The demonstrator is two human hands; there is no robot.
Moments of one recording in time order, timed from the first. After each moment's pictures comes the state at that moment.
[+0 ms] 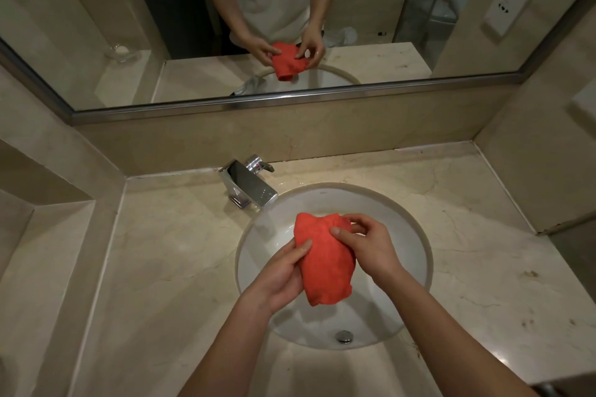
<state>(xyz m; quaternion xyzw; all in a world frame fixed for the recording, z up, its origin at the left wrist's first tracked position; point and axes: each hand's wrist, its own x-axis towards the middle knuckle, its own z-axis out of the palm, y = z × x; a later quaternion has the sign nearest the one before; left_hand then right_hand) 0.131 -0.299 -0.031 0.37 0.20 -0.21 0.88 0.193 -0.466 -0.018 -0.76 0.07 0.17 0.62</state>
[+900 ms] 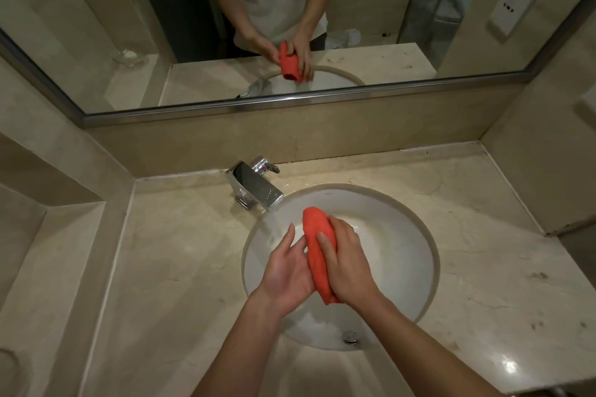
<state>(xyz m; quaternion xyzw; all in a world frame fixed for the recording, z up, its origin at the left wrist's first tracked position) 0.128 -0.295 -0.028 0.27 0.25 -0.21 0.91 0.156 -0.429 -0.034 -0.89 -0.08 0.11 0.44</state>
